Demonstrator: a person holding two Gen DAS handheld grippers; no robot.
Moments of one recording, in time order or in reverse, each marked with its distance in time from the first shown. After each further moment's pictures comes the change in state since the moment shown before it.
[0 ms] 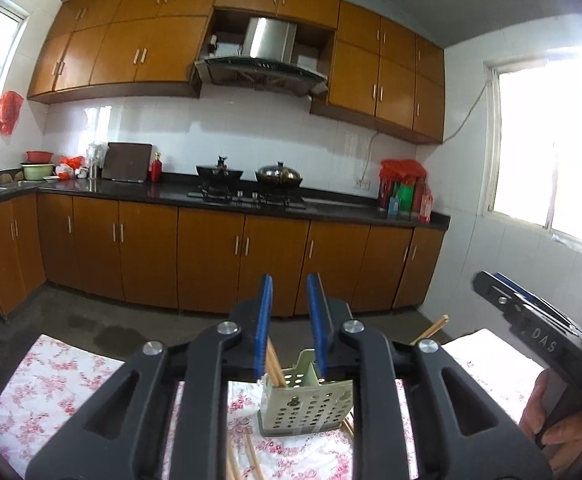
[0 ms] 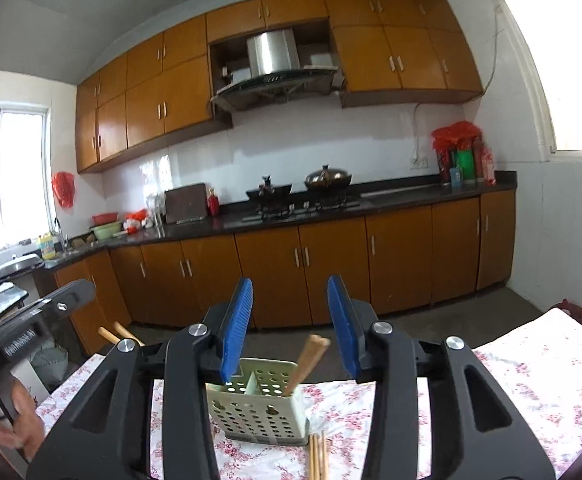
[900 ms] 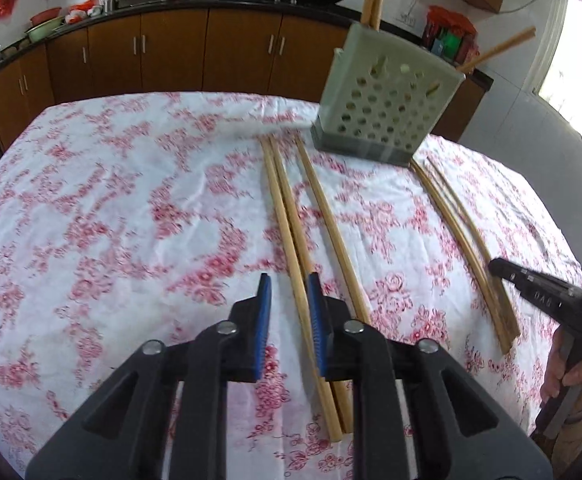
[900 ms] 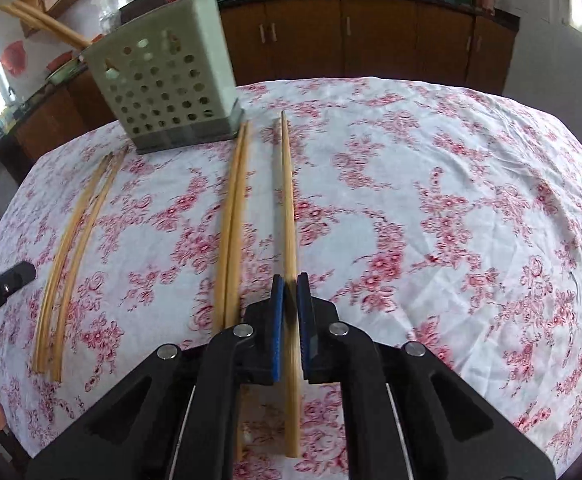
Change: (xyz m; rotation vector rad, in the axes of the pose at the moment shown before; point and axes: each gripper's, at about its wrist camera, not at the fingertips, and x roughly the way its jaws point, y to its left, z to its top) left arm 0.006 0.049 -0.224 -0.093 0.674 0.067; right arm 0.041 -0.047 -0.215 0.016 0.763 -0.103
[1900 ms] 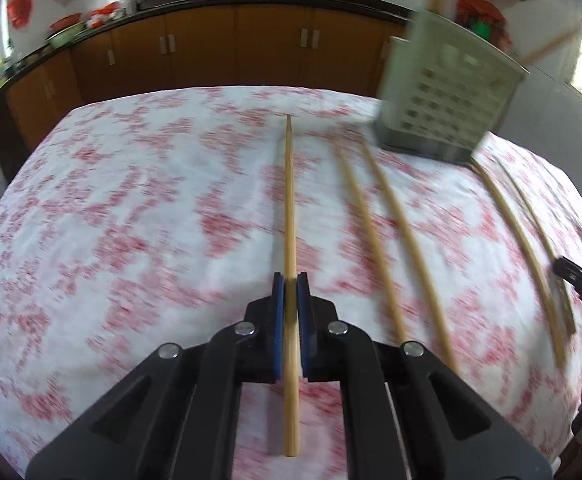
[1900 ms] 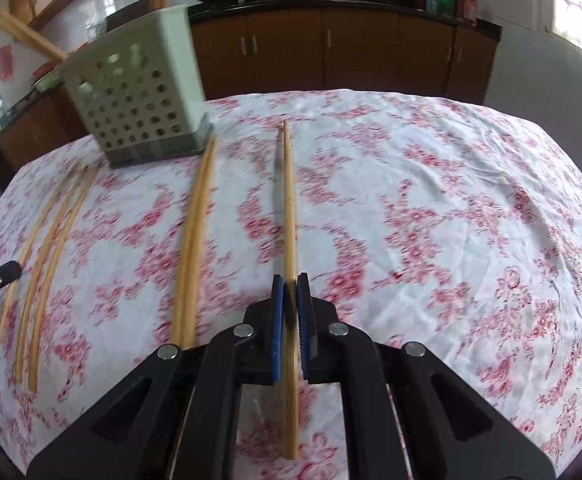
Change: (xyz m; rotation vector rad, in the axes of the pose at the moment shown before) left arm 0.022 0.030 0.016 -0.014 0.011 0.165; right arm 0.001 -0.020 0.002 0.010 -0.056 -0.075
